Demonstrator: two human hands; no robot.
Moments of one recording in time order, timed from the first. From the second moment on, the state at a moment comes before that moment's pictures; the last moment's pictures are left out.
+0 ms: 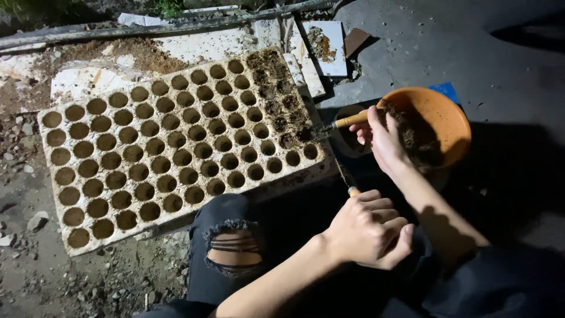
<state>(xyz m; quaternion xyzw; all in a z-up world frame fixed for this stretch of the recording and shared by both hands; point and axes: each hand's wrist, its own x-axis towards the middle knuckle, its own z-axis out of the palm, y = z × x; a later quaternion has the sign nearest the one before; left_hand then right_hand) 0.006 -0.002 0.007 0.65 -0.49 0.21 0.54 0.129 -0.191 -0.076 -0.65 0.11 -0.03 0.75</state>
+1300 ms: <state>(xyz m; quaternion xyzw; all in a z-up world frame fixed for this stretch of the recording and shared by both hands) 0.005 -0.004 0.012 0.66 -0.50 0.20 0.52 0.134 -0.184 -0.089 -0.63 0.15 -0.03 0.76</state>
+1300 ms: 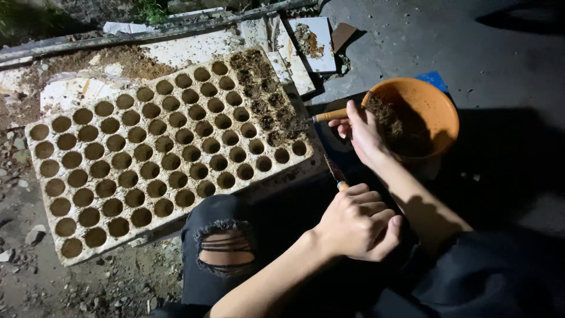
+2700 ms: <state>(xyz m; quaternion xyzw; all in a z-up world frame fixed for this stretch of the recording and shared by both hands) 0.036 -0.008 0.005 0.62 -0.46 0.30 0.56 0.148 -0.213 -0.101 -0.66 0.21 -0.14 0.70</state>
